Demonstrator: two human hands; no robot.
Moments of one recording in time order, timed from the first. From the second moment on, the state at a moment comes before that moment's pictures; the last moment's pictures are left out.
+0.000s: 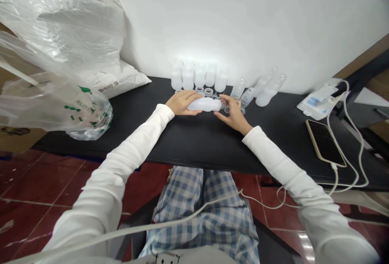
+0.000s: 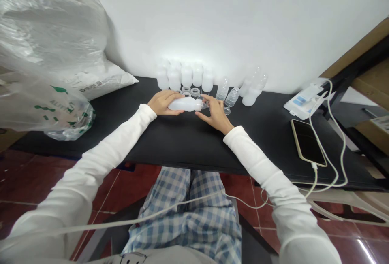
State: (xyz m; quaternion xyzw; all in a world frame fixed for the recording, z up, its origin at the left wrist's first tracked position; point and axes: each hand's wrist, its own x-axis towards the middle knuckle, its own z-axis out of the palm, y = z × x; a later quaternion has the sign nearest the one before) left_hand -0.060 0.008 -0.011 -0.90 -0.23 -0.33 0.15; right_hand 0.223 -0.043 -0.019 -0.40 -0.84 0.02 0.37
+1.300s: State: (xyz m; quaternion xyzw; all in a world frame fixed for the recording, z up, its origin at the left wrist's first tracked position) left_hand -0.061 0.009 -0.012 -0.90 -0.24 -0.33 0.13; right_hand 0.220 -0.043 -0.019 -0.39 -0.84 -0.01 0.37
